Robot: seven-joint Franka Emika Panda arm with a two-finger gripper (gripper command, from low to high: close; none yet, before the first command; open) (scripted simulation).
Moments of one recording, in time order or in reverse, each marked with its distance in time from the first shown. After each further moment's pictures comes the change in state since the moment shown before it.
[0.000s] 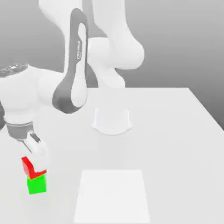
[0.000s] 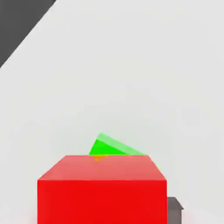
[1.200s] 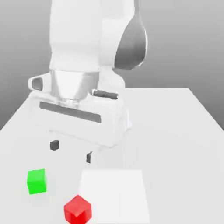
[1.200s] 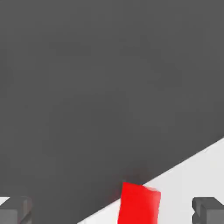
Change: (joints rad) arm 0.268 -0.125 0.130 0.222 -0.117 -0.206 0.203
